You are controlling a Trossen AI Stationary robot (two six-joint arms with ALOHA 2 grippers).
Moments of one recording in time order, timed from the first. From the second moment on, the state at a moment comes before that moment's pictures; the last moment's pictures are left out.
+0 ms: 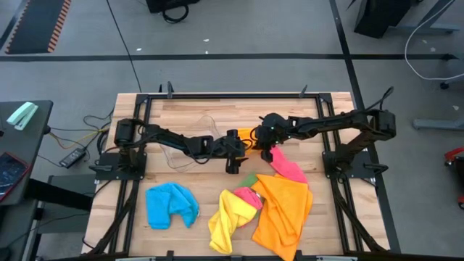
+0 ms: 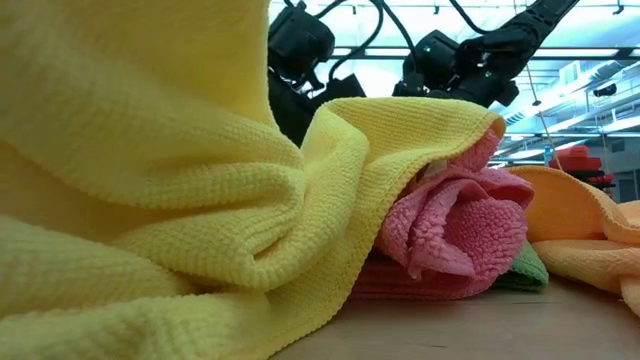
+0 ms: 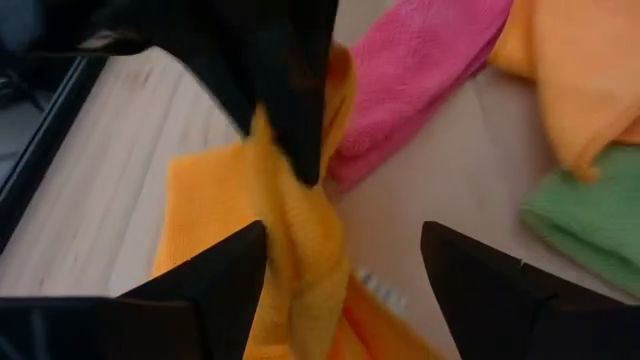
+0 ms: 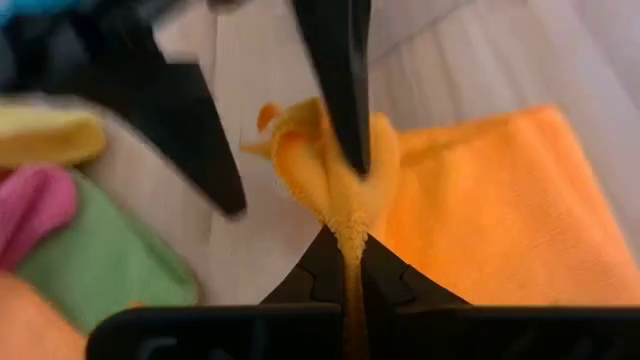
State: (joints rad) left arm 0.03 1.92 1.05 0.30 -0.22 0.26; right arm -0.27 1.48 0.73 -0.04 -0.26 0.01
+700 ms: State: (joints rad) left arm 0.03 1.93 1.06 0.25 -0.24 0.29; right arm -0.27 1.48 0.73 -0.06 -0.29 -0.01
